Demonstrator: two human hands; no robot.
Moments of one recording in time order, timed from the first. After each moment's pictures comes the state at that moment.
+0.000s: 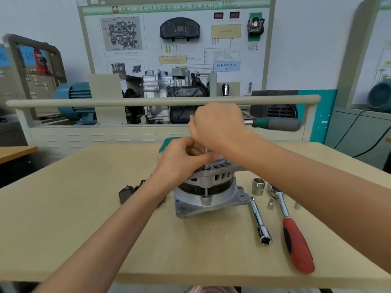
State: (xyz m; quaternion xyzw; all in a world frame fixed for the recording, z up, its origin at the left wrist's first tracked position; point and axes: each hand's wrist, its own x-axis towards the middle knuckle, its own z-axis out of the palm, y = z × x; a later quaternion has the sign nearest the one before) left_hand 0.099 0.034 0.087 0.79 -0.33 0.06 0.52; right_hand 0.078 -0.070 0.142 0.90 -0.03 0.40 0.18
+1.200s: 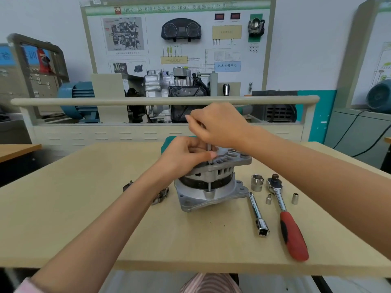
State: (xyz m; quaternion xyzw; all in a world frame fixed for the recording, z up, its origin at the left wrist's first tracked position) left_hand 0.100 0.042 0.089 0.77 -0.38 -0.01 0.51; right_hand 0.063 -0.077 0.146 0.91 0.15 0.37 0.13
